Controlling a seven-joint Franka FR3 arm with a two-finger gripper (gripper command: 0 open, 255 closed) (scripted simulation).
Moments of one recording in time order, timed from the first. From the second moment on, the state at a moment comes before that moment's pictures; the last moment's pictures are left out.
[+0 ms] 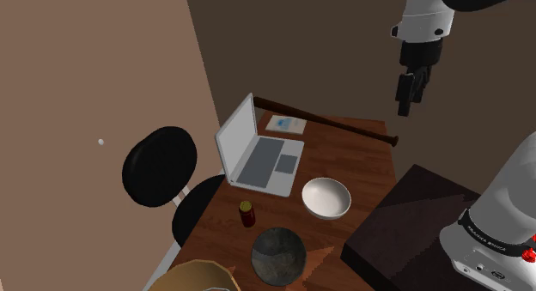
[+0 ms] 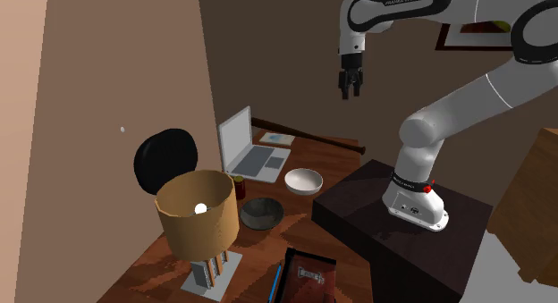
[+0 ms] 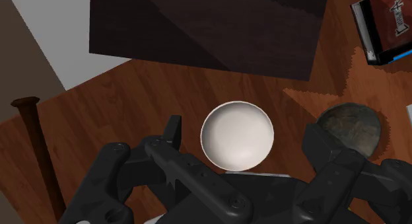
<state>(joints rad) 0.02 -0.78 0.05 -2.45 0.07 1.51 -0.03</state>
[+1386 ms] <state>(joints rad) 0.09 -0.25 0.33 -2.43 0.15 2.11 0.24</state>
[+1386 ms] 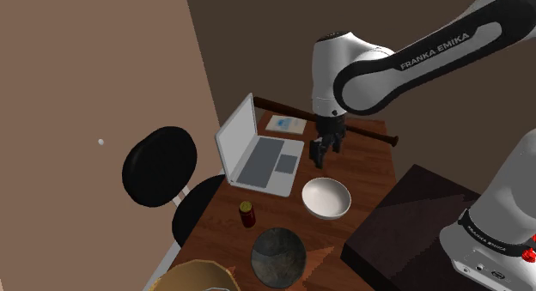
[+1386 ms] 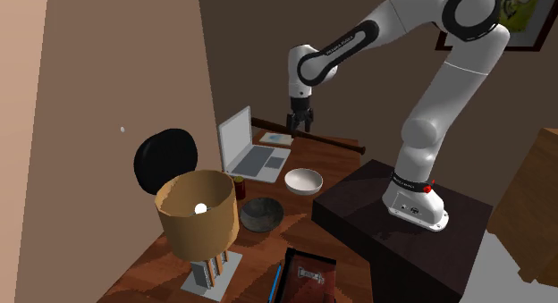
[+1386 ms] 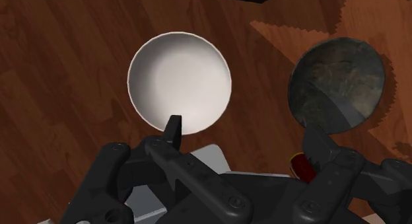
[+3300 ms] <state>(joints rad) 0.38 0.79 0.29 -1.61 -0.30 2.36 0.69</state>
